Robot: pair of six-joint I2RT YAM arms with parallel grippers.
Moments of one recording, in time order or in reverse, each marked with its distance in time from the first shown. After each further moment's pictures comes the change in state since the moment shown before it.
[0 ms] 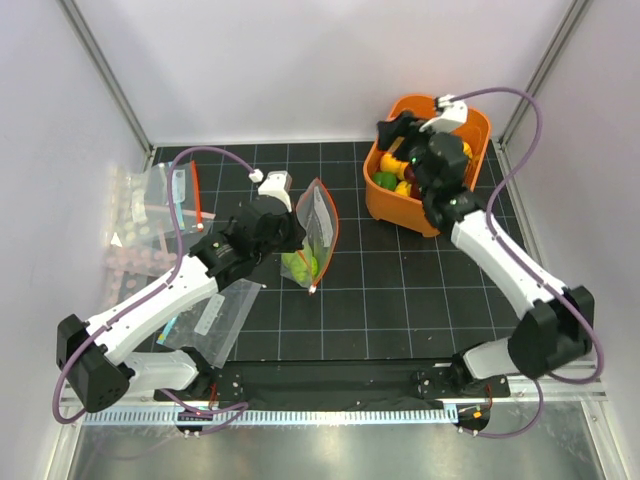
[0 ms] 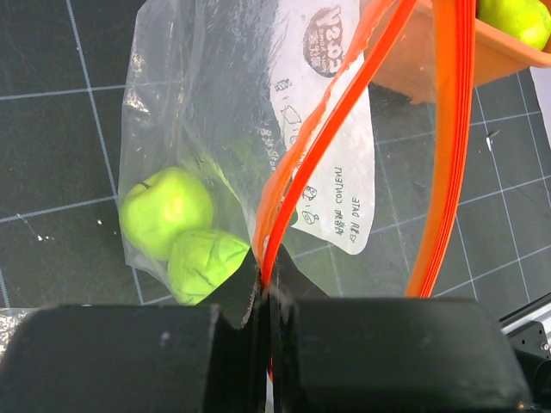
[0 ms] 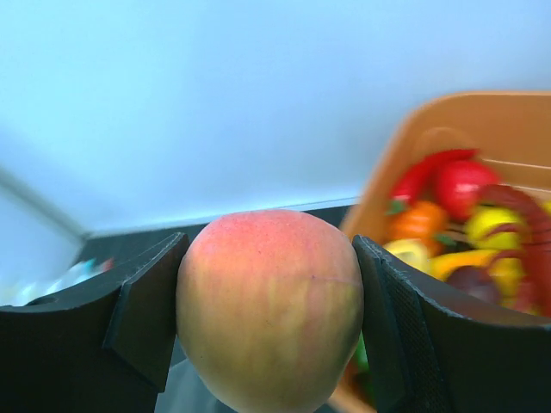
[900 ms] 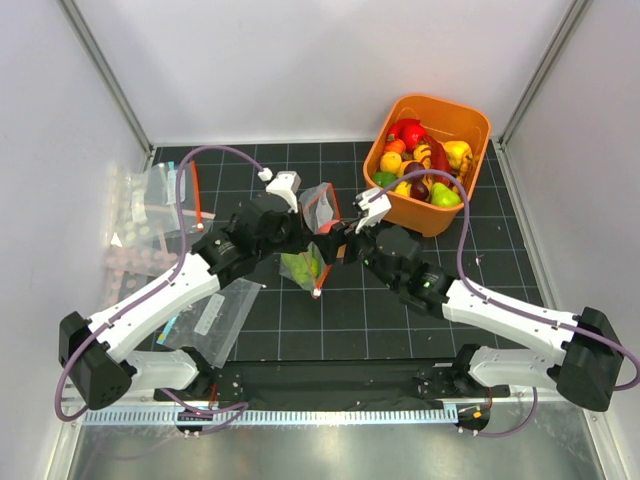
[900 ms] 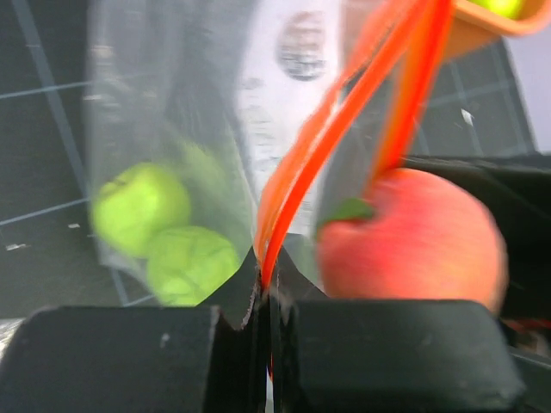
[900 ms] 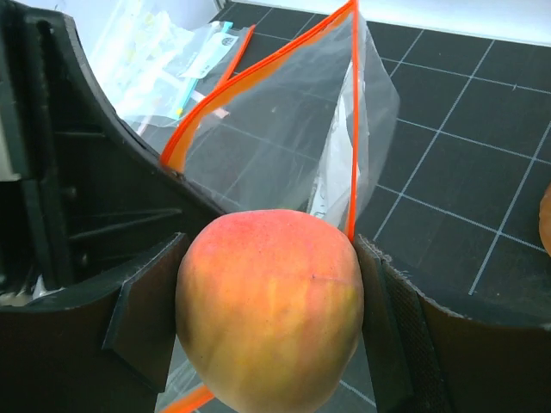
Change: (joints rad) left arm 0.000 0.018 0.023 -0.008 0.072 0.026; right arm 0.593 -0.289 -0.447 0.012 0.040 -0.080
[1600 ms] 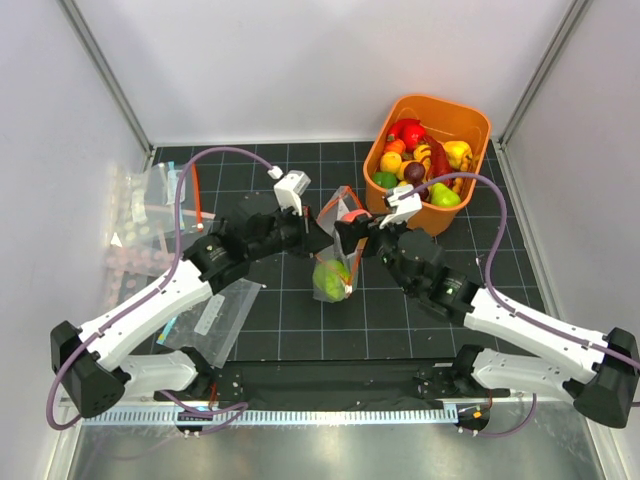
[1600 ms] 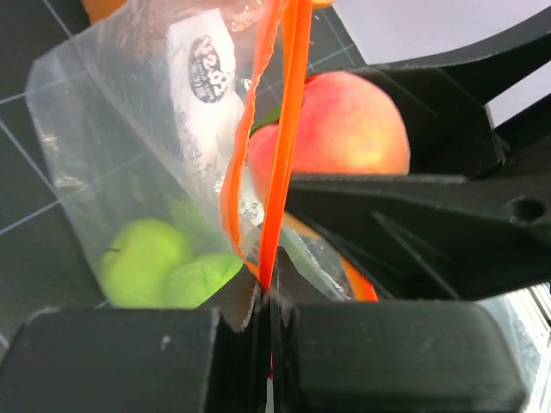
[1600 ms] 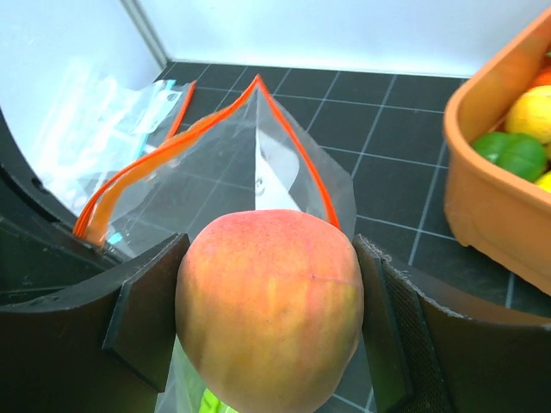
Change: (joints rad) left arm -0.002 -0.056 -0.026 0.146 0.338 0.017; right arm 0.005 -0.124 0.007 -0.089 0.186 -0.001
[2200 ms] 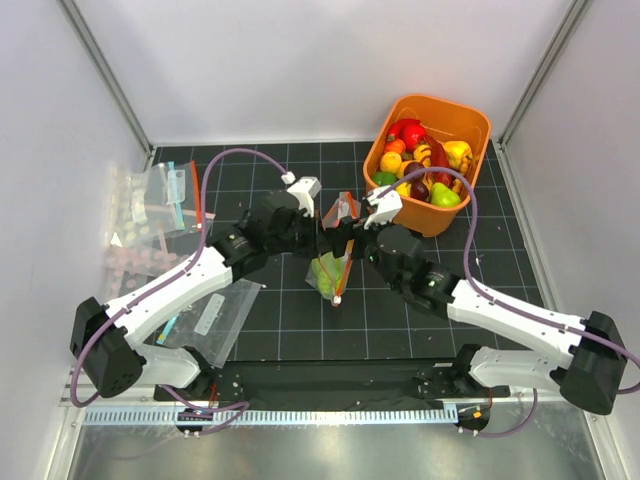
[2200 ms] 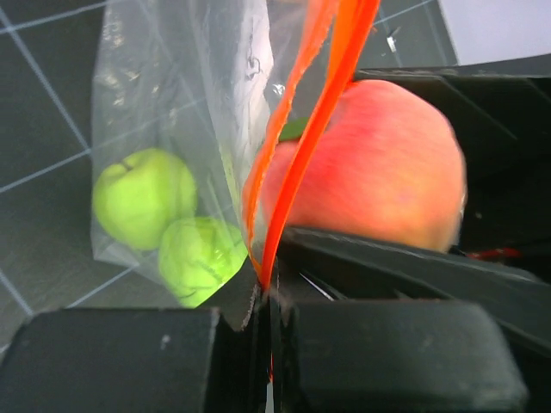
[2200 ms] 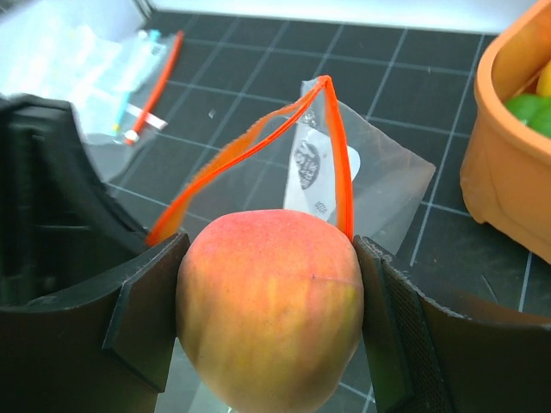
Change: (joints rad) left arm 0.000 0.143 0.034 -0.073 -0.041 -0.024; right arm -0.001 0.085 0.016 -0.028 -0.024 0.027
